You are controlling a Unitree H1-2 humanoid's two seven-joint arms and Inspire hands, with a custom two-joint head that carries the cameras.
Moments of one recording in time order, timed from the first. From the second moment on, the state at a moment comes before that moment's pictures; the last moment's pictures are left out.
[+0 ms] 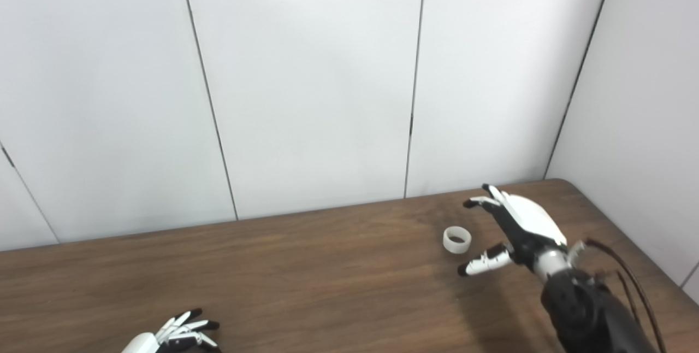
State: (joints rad) left arm -0.14 0.45 -0.38 0.04 0.50 -0.20 -0.05; right arm -0.32 -0.62 0.01 -0.05 -0.63 0.32 0.24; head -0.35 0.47
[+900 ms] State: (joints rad) left arm -0.08 0.46 -0.34 -0.01 0.51 -0.24 -0.09; right arm -0.54 -0.65 0.22 0.27 -0.69 0.37 0.42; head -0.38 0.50
